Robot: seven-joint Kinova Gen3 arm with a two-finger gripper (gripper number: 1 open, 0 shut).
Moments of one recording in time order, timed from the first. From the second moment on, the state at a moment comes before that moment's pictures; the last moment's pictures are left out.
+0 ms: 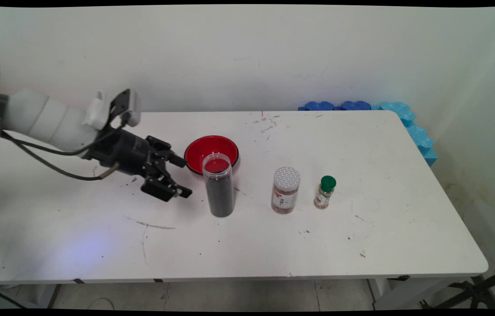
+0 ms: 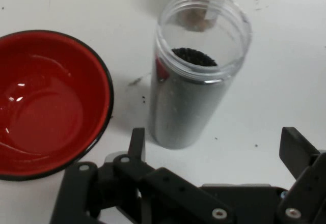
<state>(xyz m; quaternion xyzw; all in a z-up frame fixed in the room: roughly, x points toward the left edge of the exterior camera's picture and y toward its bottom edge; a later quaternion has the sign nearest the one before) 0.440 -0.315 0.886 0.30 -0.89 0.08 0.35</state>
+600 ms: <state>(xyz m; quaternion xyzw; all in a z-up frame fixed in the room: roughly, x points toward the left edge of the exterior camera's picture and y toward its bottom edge) 0.413 -0.332 0.870 0.30 -0.89 0.08 0.34</state>
